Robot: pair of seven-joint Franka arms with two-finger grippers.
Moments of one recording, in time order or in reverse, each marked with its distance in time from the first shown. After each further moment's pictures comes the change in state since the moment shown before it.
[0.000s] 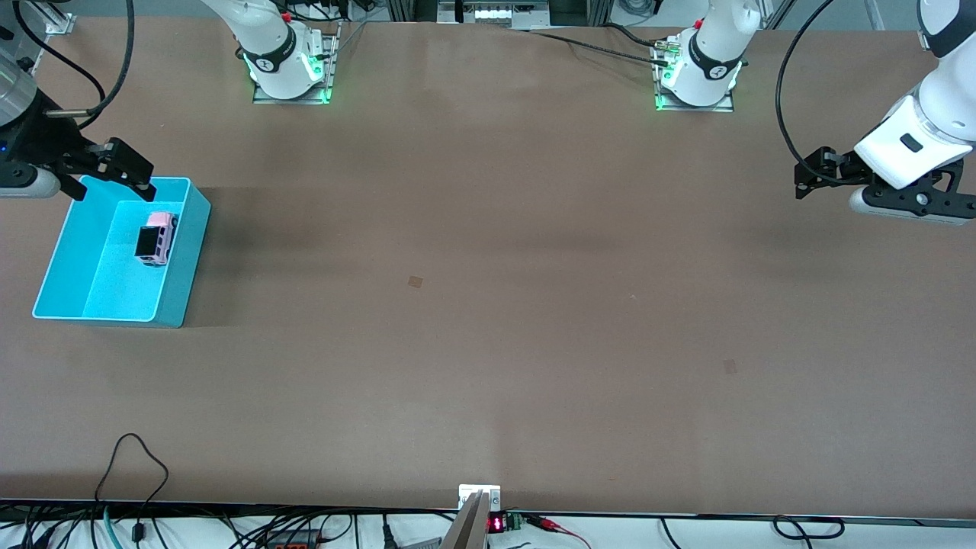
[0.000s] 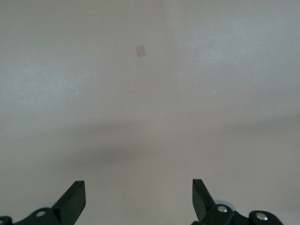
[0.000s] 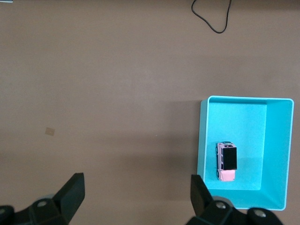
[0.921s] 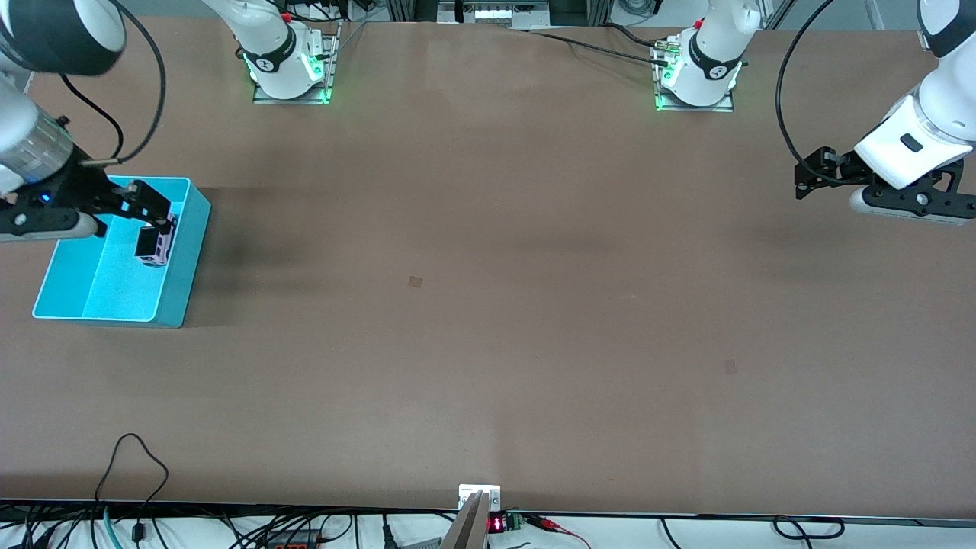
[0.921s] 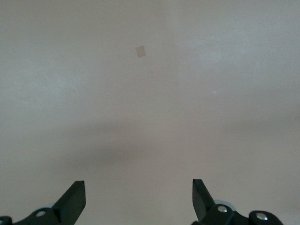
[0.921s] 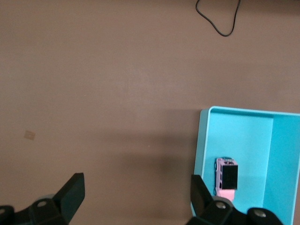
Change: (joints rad) left arm 0.000 0.000 0.000 0.000 0.000 0.001 0.000; right arm -0.036 0.026 0.012 -0.114 -0.003 0.142 -0.068
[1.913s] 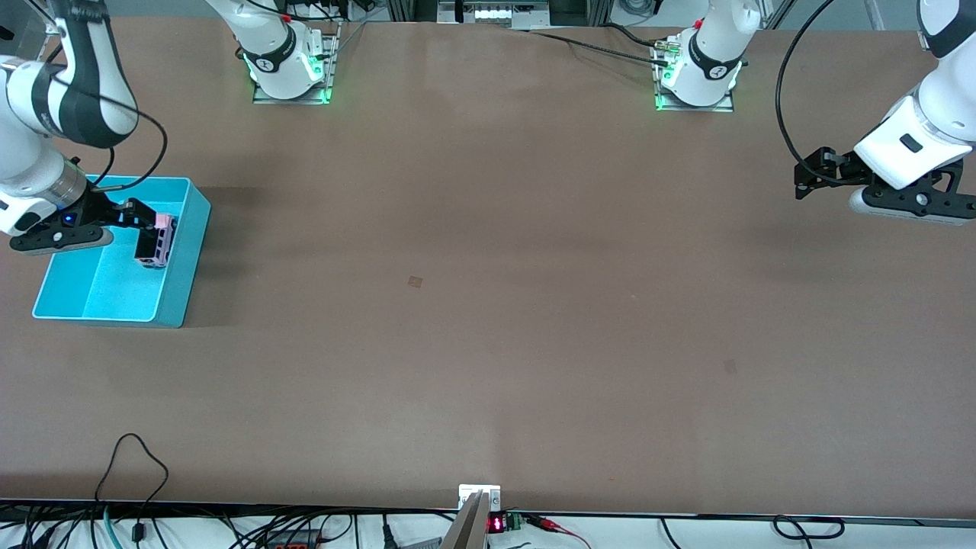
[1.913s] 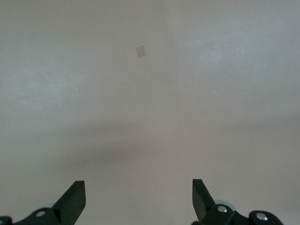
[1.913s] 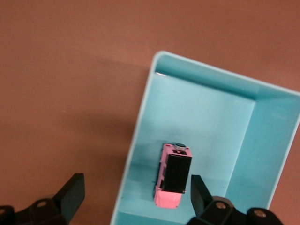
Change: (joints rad) left arm 0.000 0.000 0.000 0.000 0.000 0.000 0.000; right arm -0.228 0.006 0.003 -0.421 -0.095 0.390 -0.368
